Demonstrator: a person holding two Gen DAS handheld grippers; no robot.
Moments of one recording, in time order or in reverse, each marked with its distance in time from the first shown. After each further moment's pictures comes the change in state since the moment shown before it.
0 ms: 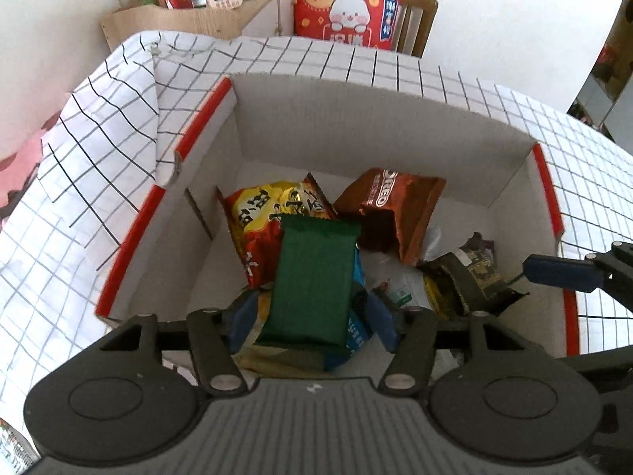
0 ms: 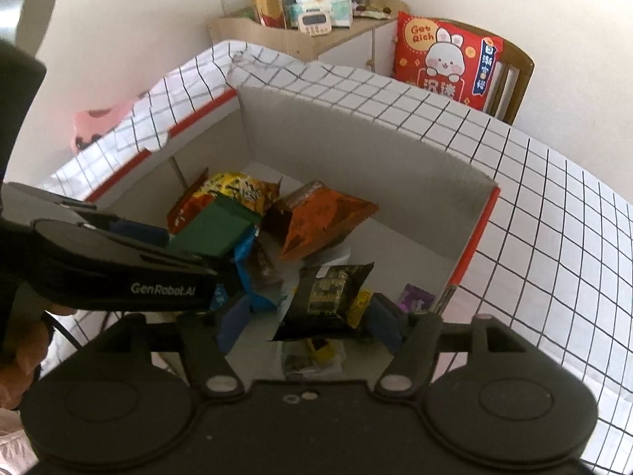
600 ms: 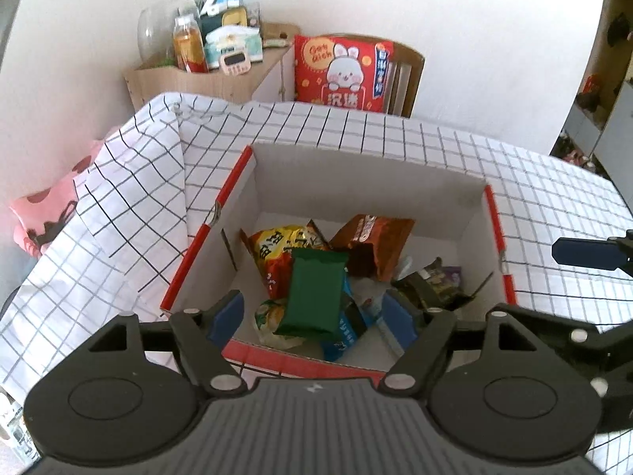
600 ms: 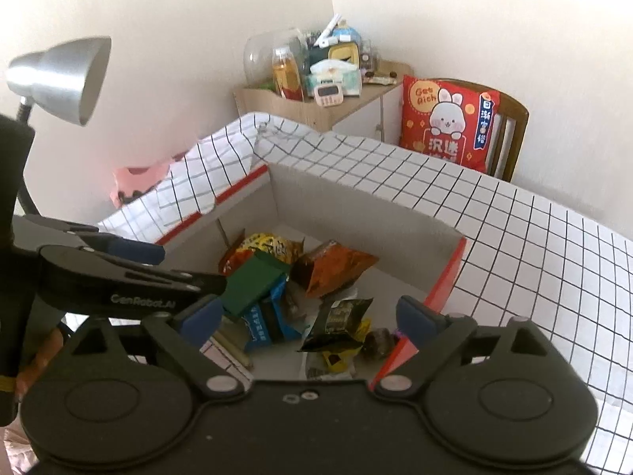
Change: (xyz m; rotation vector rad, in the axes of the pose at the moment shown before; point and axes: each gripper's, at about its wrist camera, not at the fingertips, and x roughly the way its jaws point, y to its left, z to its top) left arm -0.079 -0.004 -0.021 0.014 -0.176 0.002; right arm -0.079 -0.005 -0.010 0.021 -0.192 0.053
